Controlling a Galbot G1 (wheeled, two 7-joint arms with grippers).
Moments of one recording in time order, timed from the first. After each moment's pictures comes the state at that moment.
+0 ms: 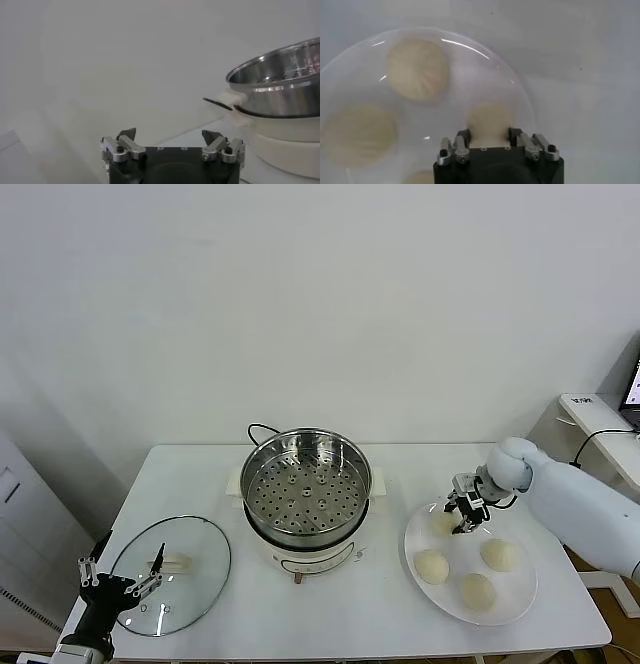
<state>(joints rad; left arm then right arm) 1.68 -1.53 -0.92 -2.17 0.17 -0.03 0.31 0.08 0.70 -0.82 1.19 -0.10 -0.04 -1.11</state>
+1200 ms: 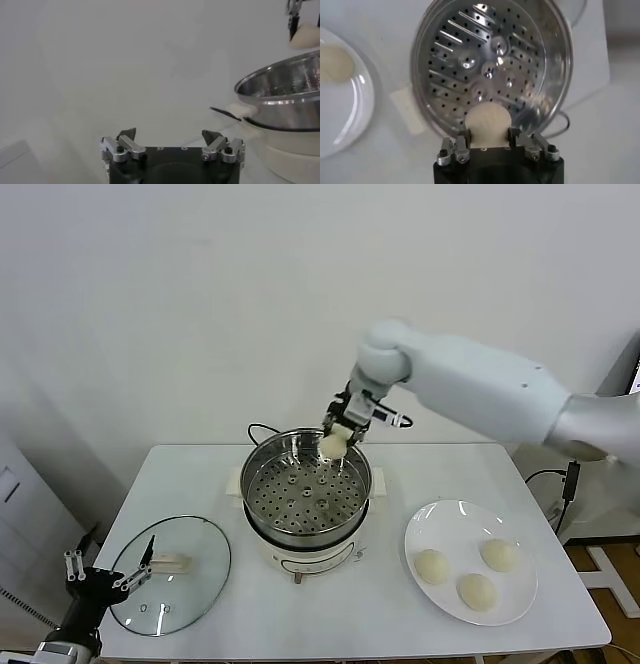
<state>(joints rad) 1.68 -1.50 -0.95 -2.21 0.13 -0.02 0.31 0.48 1.19 -1.07 1.19 -0.25 0.53 -1.12</state>
